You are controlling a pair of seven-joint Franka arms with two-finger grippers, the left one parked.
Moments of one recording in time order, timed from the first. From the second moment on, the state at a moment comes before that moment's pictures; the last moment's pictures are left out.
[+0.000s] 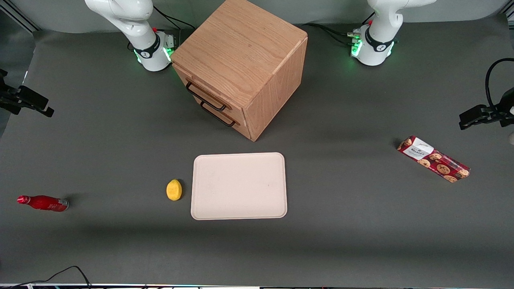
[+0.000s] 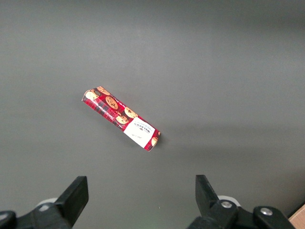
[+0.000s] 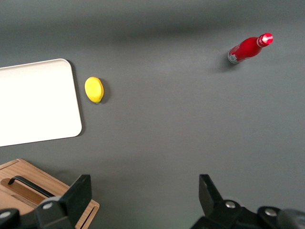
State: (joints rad) arm -0.24 -0.07 0.16 -1.60 0.03 1.57 0.05
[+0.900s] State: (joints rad) arm -0.22 -0.03 0.19 -1.59 0.05 1.50 -0.16
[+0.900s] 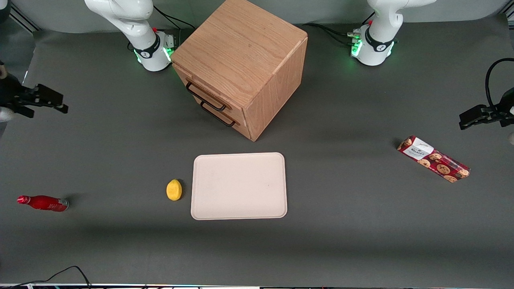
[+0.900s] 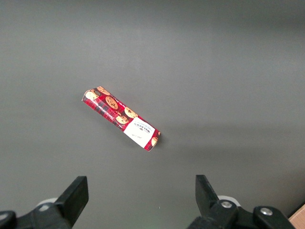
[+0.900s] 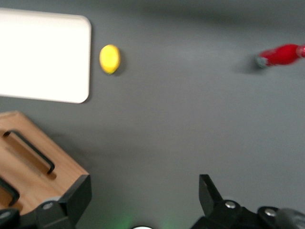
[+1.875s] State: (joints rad) arm -0.21 0.09 0.58 -1.76 0.12 1.68 -0.24
